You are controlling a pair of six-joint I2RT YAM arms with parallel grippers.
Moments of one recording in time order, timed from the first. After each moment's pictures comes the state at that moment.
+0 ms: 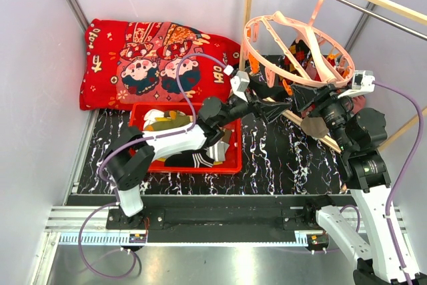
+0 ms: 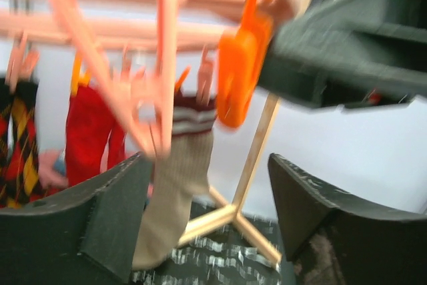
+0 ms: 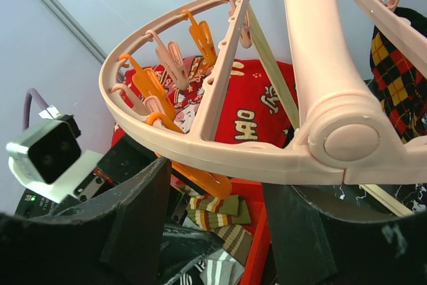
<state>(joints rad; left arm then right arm) -0.93 1.79 1.21 1.08 0.36 -0.43 0.21 0.70 1.03 -0.20 -0.13 0.53</state>
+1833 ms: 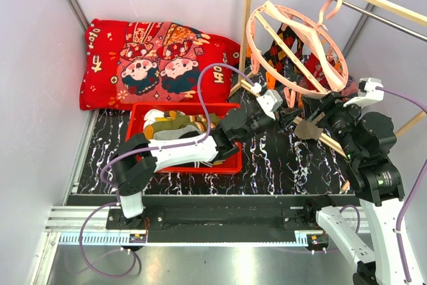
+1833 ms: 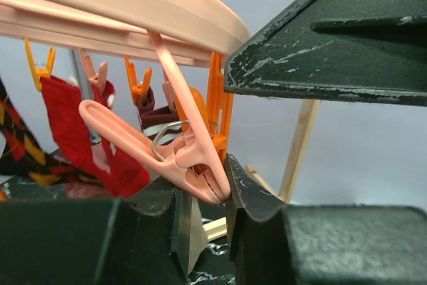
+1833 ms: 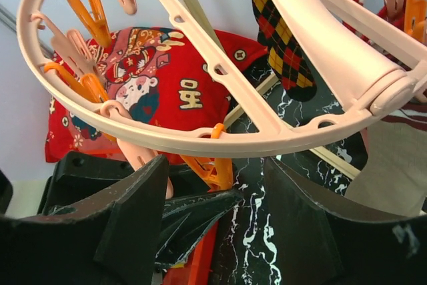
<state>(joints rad) -1.12 1.81 1.31 0.85 0.06 -0.09 0.21 0.66 1.15 -0.53 0.00 0.42</state>
